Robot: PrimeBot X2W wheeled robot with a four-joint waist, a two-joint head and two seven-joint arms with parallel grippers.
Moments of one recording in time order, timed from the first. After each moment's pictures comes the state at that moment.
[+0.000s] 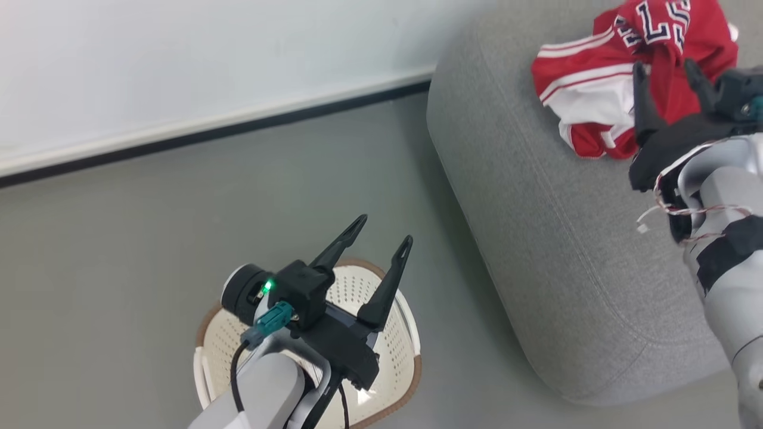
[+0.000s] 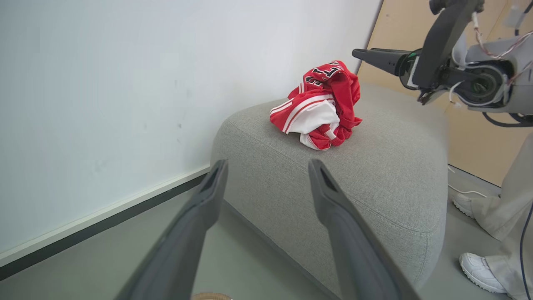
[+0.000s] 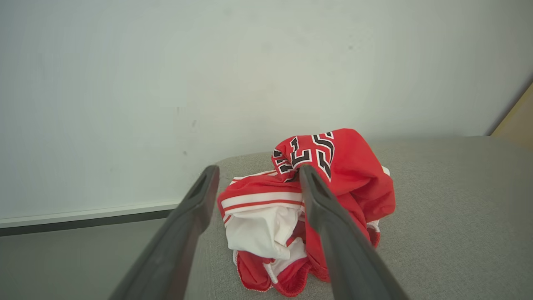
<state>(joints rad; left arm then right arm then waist) -0.50 0.17 -0.73 0.25 -0.53 0.04 -0.18 -1.08 -0.23 0.26 1.13 0.24 0.08 -0.25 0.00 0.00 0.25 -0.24</state>
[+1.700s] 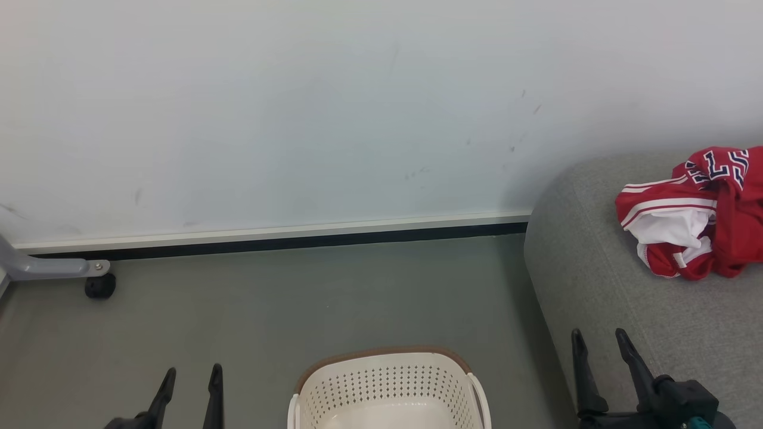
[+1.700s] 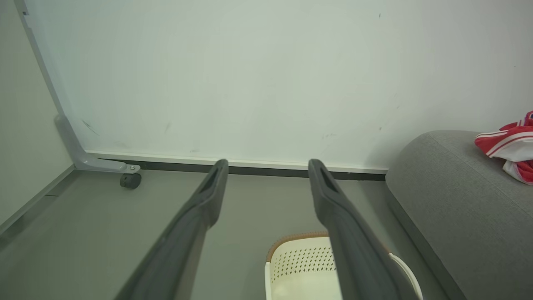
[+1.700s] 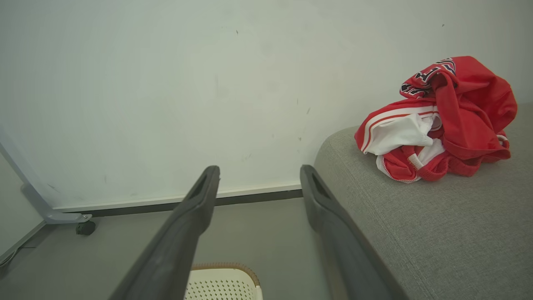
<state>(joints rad) 0.04 0.26 -0.28 0.21 -0.54 0.12 -0.25 -0.02 -0.11 0.20 0.23 0.29 -0.06 -0.25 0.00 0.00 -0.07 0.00</state>
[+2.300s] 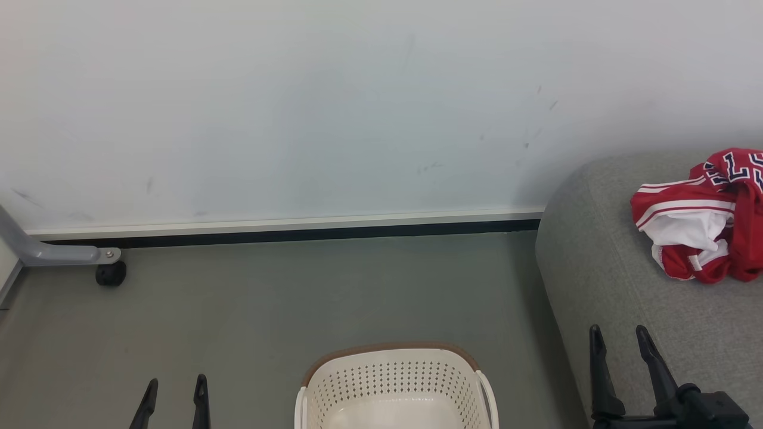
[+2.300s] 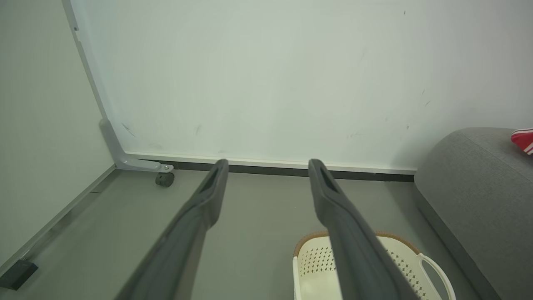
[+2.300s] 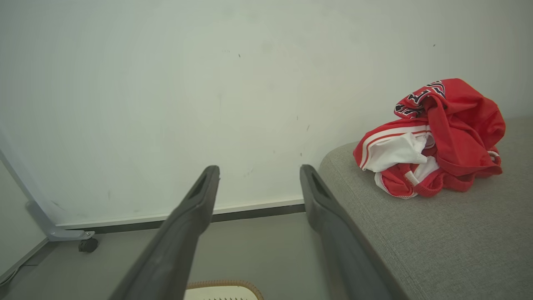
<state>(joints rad) 0.13 0.23 -0.17 0.15 -0.41 0.12 -0.25 0.08 -0.12 0.17 0.04 0.29 -0.09 -0.25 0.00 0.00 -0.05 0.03</state>
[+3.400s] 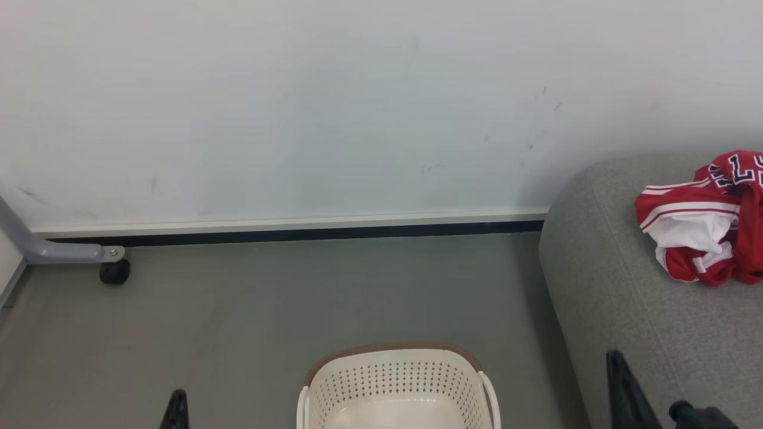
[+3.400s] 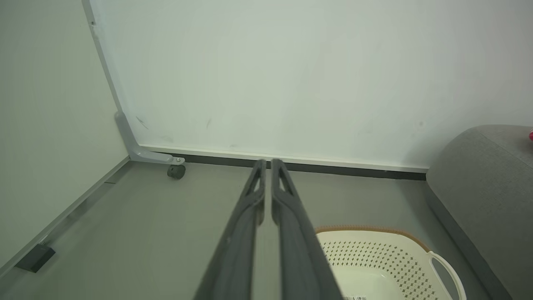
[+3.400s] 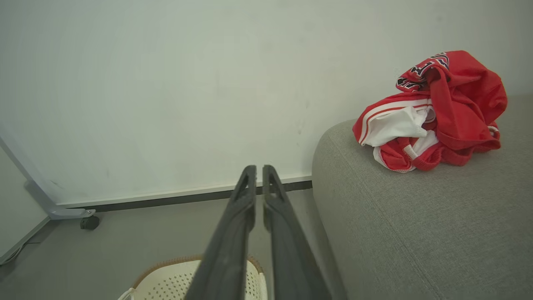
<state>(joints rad) 0.16 0.17 -0.12 0.16 -0.34 0.12 -0.25 0.13 -0.11 0.16 0.01 0.27 -0.11 -0.18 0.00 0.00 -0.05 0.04</state>
